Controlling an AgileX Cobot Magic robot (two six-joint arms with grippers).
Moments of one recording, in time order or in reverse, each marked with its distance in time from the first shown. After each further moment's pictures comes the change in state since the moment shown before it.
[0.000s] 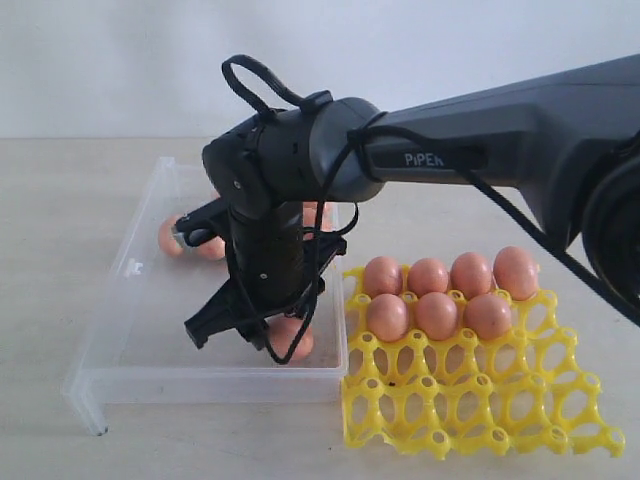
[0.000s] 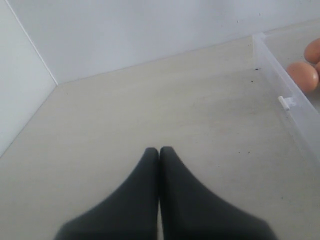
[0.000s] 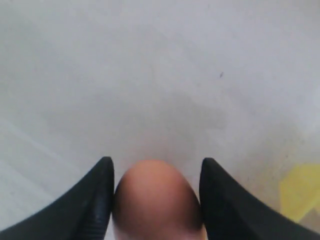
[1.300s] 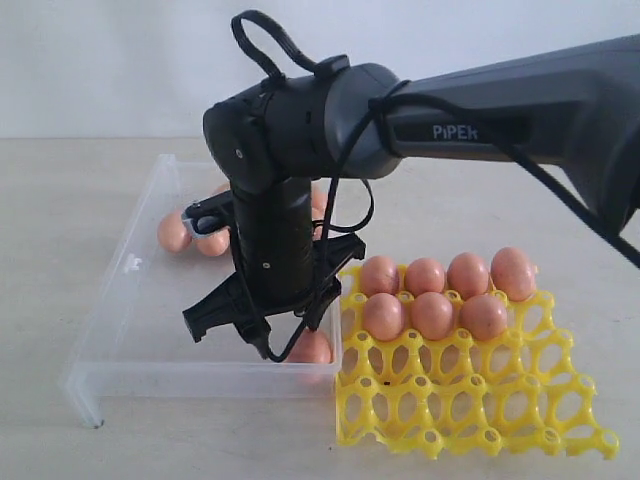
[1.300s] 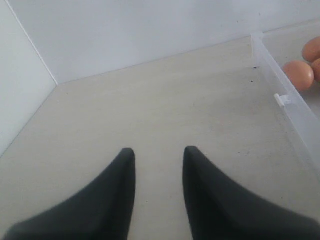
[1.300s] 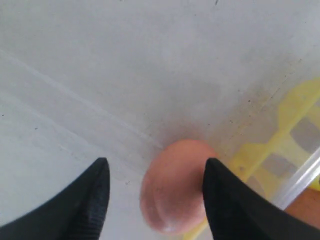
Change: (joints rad) left arm 0.000 0.000 0.000 0.000 0.000 -0.002; right arm 0.000 -0.061 0.007 0.060 0.124 0.089
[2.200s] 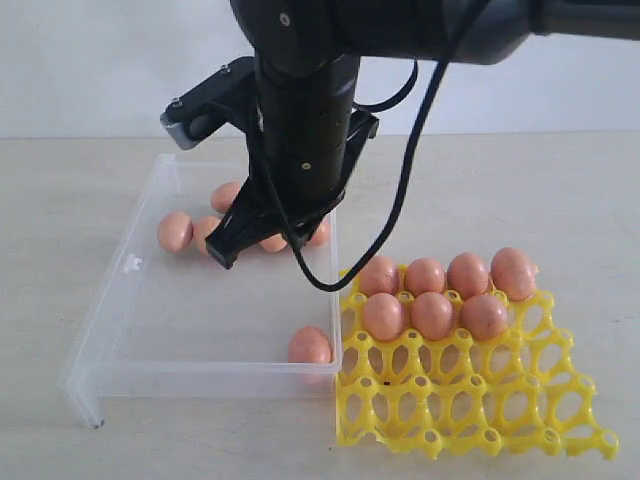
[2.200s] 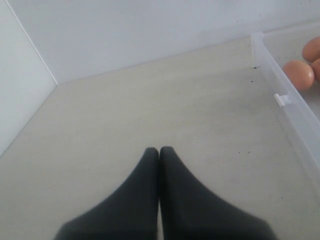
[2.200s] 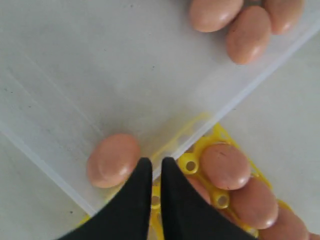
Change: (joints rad) left arm 0.000 0.000 0.000 0.000 0.000 0.000; right arm 0.000 -0.237 0.010 -0.158 0.007 -0.257
